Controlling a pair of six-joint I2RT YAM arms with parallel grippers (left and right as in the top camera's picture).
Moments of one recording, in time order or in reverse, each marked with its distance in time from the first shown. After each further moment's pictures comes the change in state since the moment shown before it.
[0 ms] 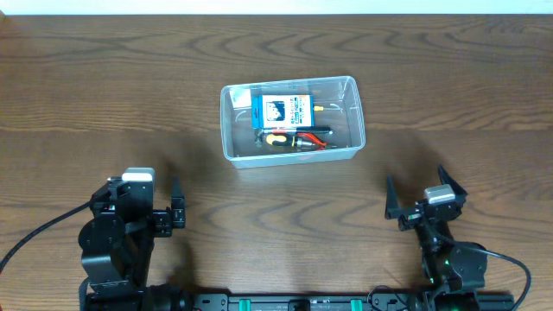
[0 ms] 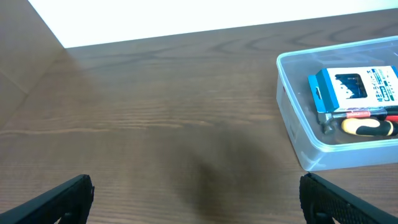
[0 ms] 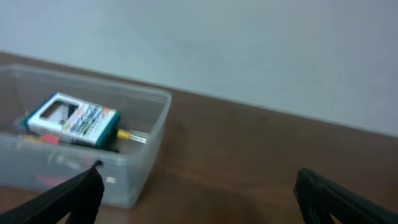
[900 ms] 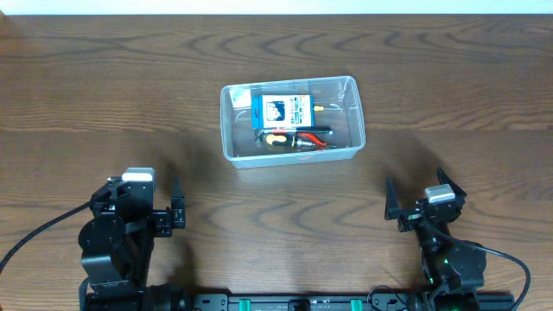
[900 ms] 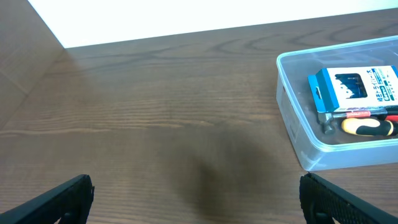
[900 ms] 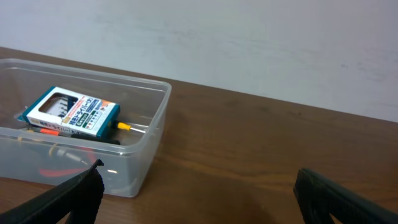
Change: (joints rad) left arm 0.000 0.000 0.000 0.000 0.000 0.000; right arm 0.001 -0.003 0.000 -0.017 0.008 0.020
